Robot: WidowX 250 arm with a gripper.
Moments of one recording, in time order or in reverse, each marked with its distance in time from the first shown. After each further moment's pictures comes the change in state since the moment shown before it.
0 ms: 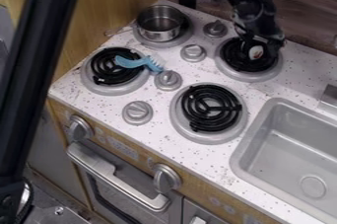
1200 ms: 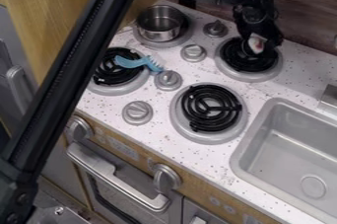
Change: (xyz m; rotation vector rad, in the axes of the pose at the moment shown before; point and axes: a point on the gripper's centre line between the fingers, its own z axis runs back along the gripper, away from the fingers) arm 0.018 0.040 -0.050 0.138 0.012 0.017
